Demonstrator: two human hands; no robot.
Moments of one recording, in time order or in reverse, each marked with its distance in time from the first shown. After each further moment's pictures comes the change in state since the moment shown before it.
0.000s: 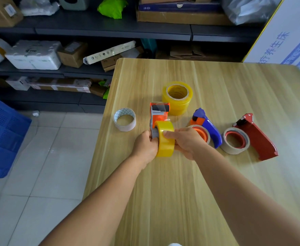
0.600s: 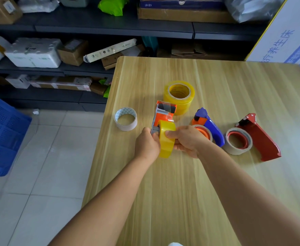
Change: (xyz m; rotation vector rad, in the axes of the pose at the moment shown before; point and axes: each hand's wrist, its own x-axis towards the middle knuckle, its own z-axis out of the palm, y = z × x) left_hand 0.001 0.007 0.003 0.251 0.151 0.055; right_hand 0.004 -0.004 -0.003 -0.058 -0.167 -0.058
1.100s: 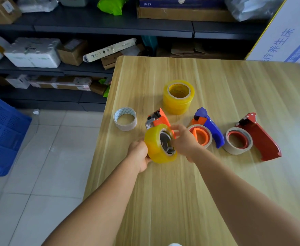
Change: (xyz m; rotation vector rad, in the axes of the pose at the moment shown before) left_hand 0.007 -0.020 -0.003 -0.821 -0.134 -0.619; right_hand 0.012 0.020 0.002 -0.404 0.123 -0.142
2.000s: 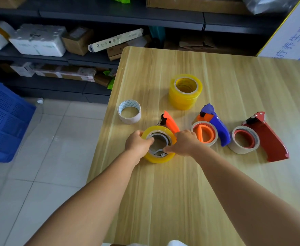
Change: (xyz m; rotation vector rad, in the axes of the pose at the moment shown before) left_hand 0.014 -0.001 -0.018 0.592 0.135 0.245; right_hand 0.012 0.000 0.009 -0.793 -0.108 -0.003
